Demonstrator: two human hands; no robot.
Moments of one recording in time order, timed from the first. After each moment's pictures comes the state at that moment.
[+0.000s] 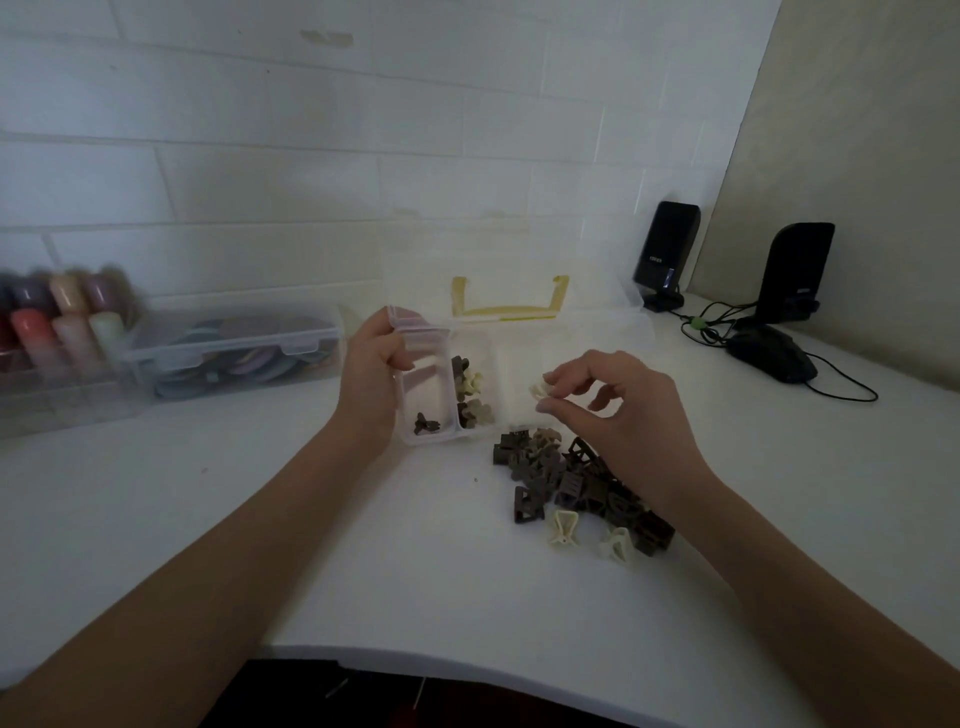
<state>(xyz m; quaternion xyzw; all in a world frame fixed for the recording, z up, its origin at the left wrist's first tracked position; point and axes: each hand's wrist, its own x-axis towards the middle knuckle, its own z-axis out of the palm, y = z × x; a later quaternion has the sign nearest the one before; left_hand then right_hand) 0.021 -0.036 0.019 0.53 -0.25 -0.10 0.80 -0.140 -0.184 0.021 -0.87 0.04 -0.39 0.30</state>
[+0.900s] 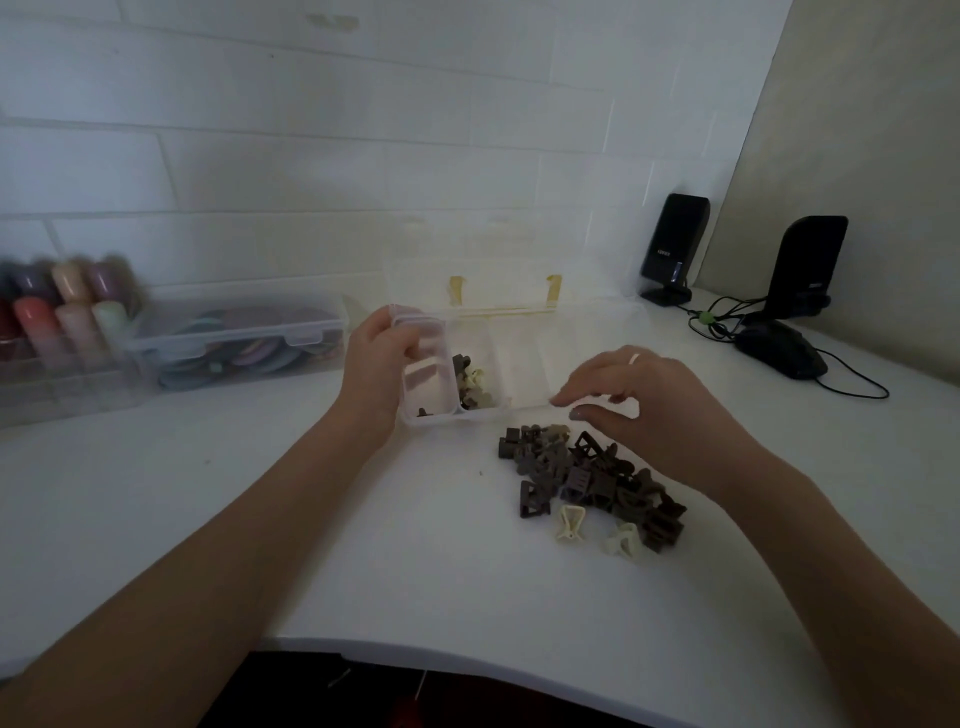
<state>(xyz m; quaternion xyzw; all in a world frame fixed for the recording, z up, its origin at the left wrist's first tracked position) 0.027 -0.038 0.018 0.57 -0.21 -0.12 0.78 -0.150 -0.205 0.038 -0.95 -0.02 -0.25 0.16</state>
